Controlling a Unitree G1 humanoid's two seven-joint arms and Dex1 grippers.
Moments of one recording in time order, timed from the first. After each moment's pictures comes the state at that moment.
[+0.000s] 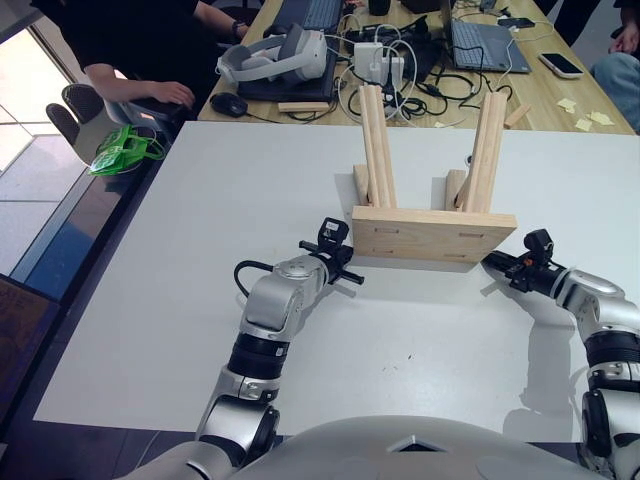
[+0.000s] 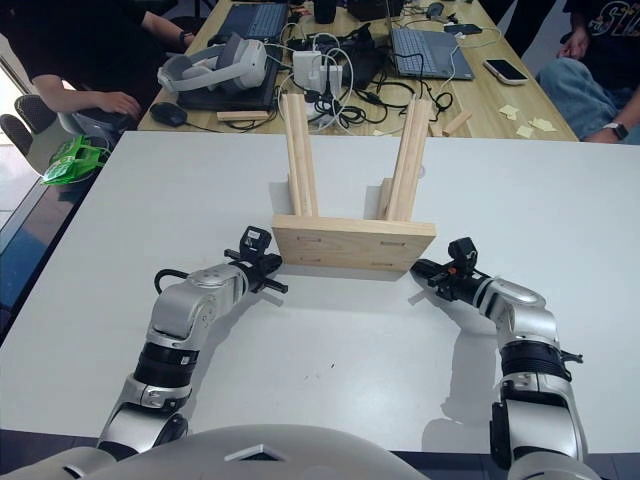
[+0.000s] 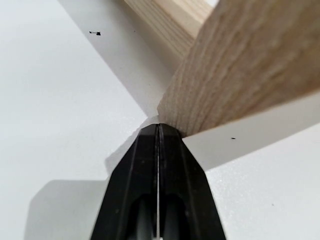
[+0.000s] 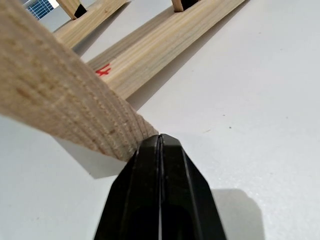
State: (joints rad) left arm -0.26 0.08 -0.19 -0.10 -0.15 0.99 -0.20; right arm -0.27 -0.55 -0.13 0.63 0.33 0.31 1.01
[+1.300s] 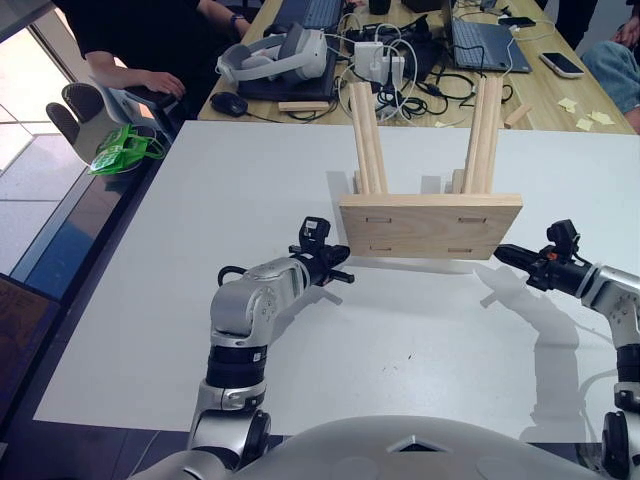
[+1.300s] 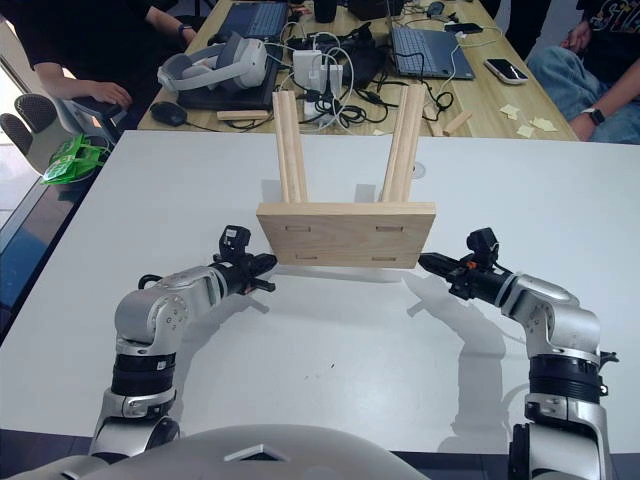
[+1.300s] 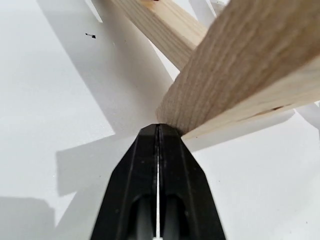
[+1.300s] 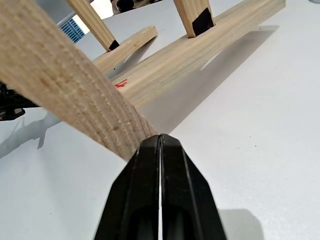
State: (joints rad) left arm -0.20 0.10 -0.02 -0.23 -0.34 1.09 -0.32; right arm -0.15 -0.62 -0.23 0.20 0.47 0.67 1.05
